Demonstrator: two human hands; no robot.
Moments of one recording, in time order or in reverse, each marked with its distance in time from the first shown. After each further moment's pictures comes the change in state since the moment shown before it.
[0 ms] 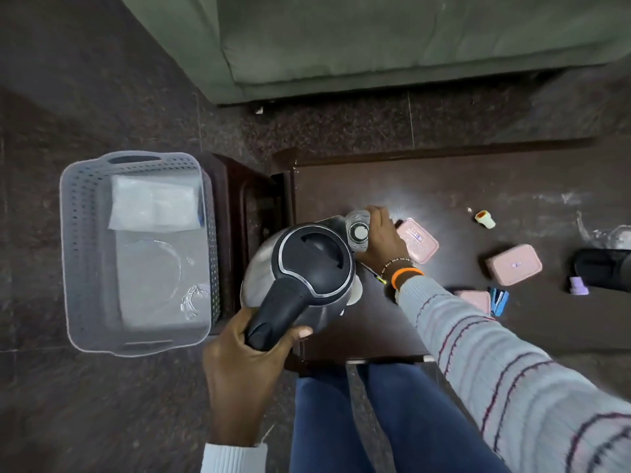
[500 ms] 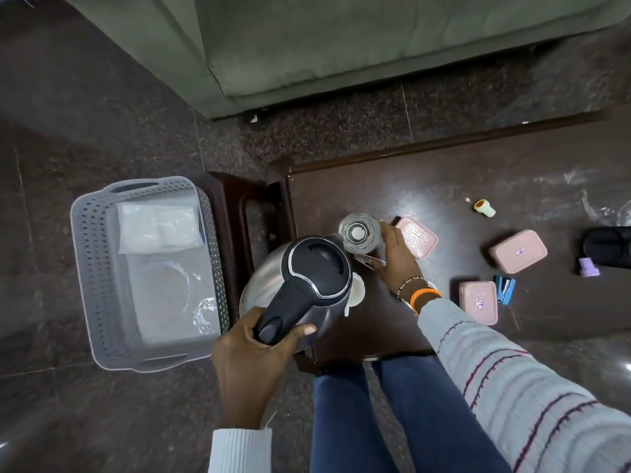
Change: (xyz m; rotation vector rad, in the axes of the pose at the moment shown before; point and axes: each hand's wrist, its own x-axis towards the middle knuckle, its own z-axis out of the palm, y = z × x) left_hand 0.016 0.010 0.009 0.155 -0.073 -0.019; right_hand -0.030 0.026 -0.003 0.340 -0.001 0.092
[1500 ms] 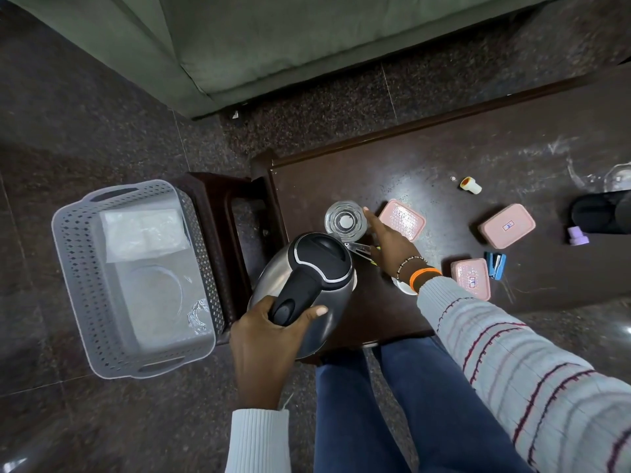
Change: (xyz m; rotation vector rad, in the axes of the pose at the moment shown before) left_hand 0.002 0.008 0.027 0.043 -0.075 -0.016; right_hand -0.003 0.014 -0.009 -0.193 -0.128 0.042
